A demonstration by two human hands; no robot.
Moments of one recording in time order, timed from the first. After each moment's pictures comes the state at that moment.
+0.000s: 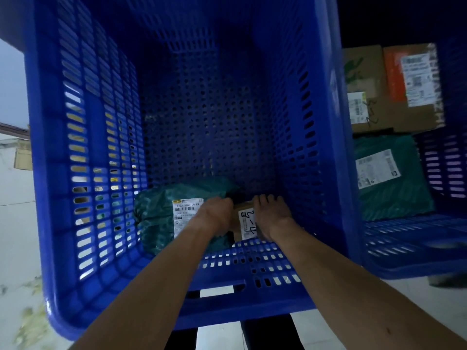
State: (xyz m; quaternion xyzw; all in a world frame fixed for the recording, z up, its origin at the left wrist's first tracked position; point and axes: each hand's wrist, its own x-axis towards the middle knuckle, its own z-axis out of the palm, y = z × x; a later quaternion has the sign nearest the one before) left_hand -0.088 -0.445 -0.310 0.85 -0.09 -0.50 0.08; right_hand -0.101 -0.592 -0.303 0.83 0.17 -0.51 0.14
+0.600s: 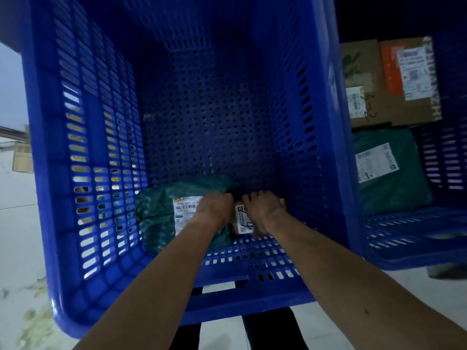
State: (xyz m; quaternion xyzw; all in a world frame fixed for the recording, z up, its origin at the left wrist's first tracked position) left_hand -0.084 -0.443 -0.318 0.87 -0.13 -0.47 0.04; right_hand -0.092 -0.577 -0.309 0.81 0.25 -0.50 0.17
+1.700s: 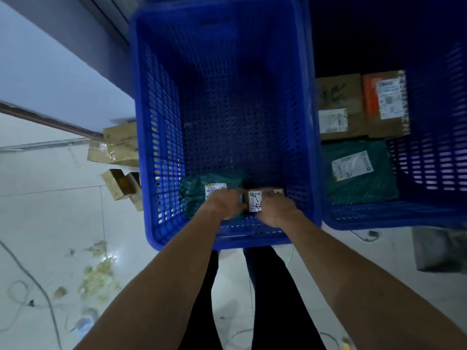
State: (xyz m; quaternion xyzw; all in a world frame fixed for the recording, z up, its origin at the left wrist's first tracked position) left_hand -0.099 -0.421 -0.144 0.84 -0.10 -0.53 0.08; right_hand -0.121 -0.584 -0.156 0.86 0.05 -0.51 -0.07
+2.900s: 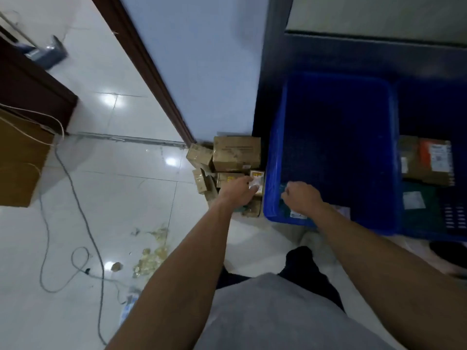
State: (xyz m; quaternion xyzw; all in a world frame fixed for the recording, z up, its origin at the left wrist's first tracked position) left_hand -0.203 -0.099 0.019 0.89 0.08 -0.34 0.29; right_hand -0.174 -0.301 0.023 0.92 0.06 -0.37 -0.08
